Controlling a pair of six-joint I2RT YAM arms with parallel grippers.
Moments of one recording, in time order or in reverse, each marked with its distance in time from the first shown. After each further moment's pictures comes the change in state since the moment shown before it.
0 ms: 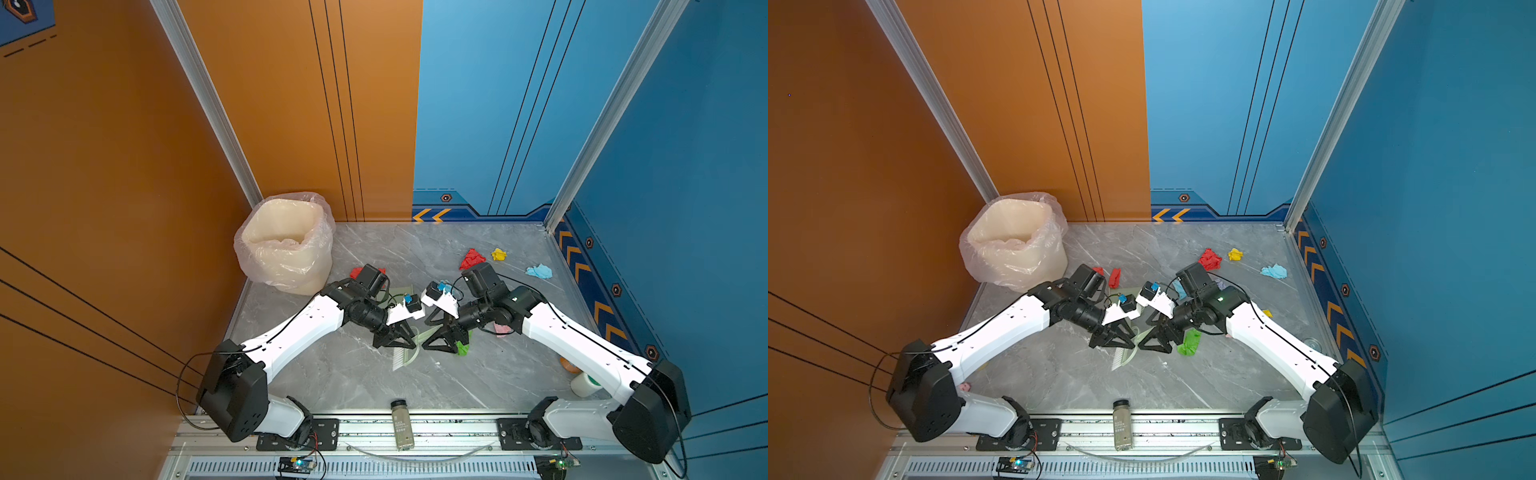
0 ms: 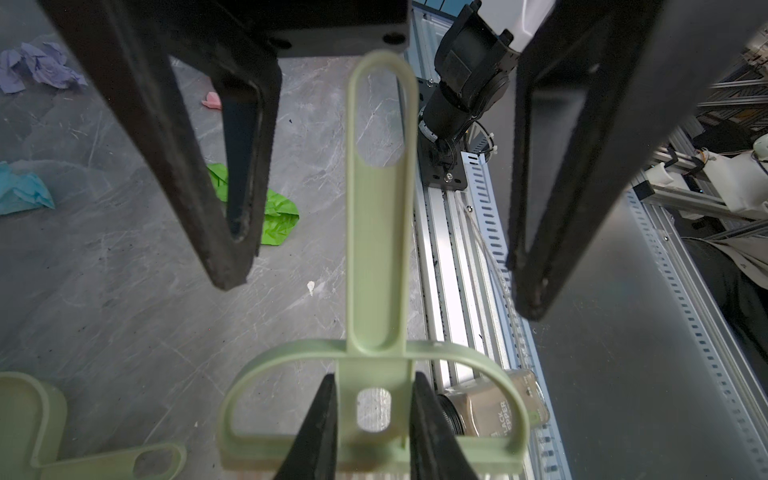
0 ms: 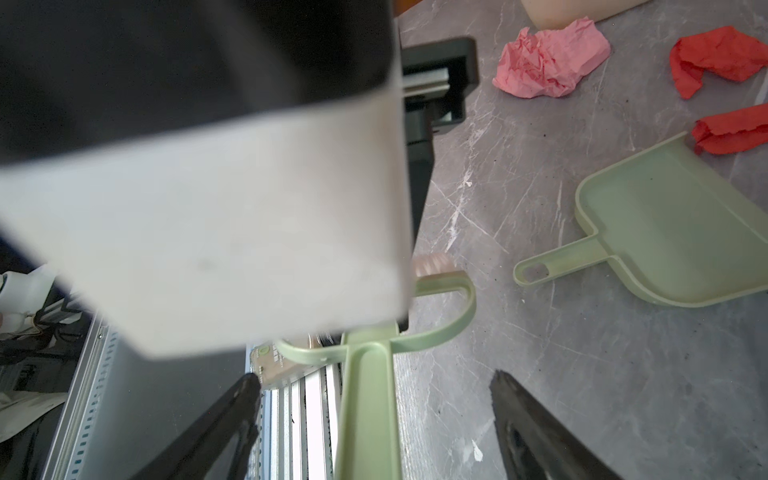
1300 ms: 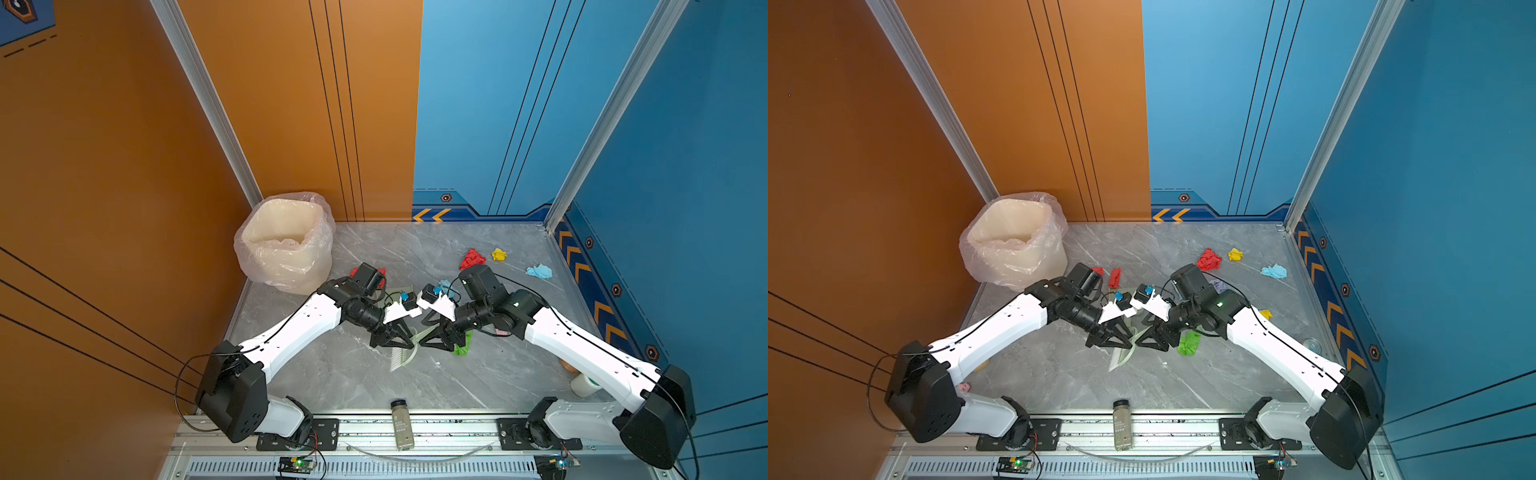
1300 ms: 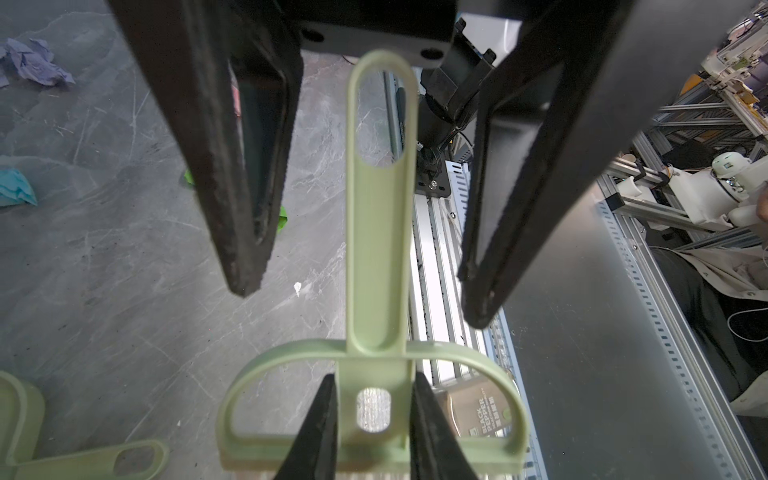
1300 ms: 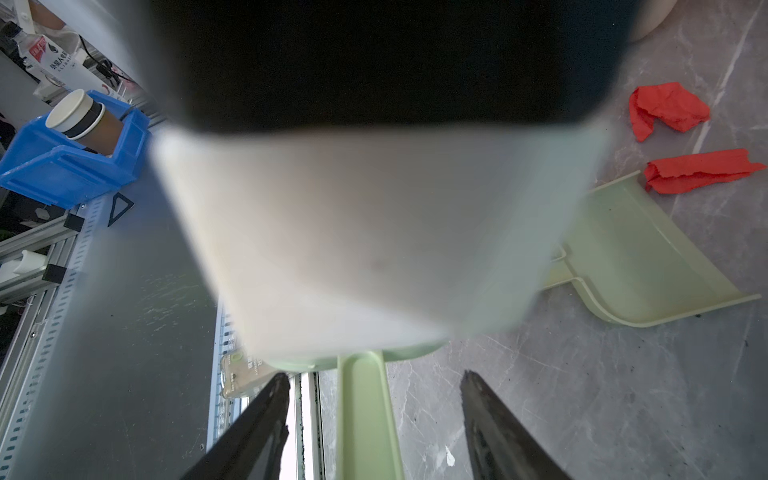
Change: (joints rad) left arm 0.023 -0.010 0.003 -0.040 0.044 0.008; right arm 0.065 -0.044 0.006 0.034 0.124 -0.003
